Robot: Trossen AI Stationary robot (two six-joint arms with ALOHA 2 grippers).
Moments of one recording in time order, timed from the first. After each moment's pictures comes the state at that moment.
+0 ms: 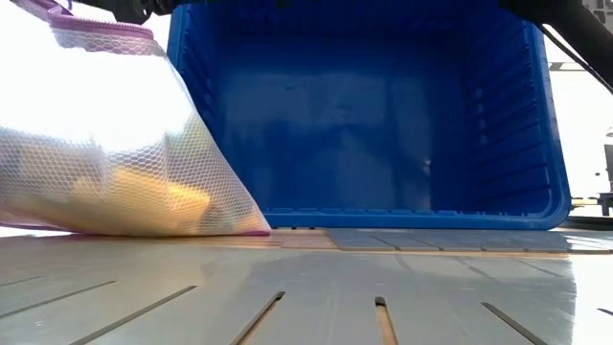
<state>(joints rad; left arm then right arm) -1.15 1.21 1.06 -1.34 -0.90 -1.27 0.17 2.39 2.09 0.15 0.14 -0.77</state>
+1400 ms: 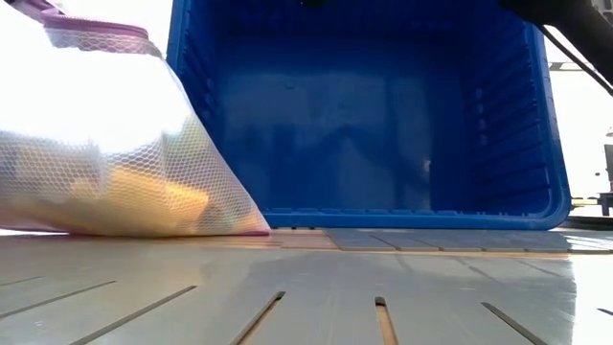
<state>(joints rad) -1.15 1.21 1.06 -1.34 -0.87 -1.30 0.22 2.45 2.09 0.59 0.45 -0.74</state>
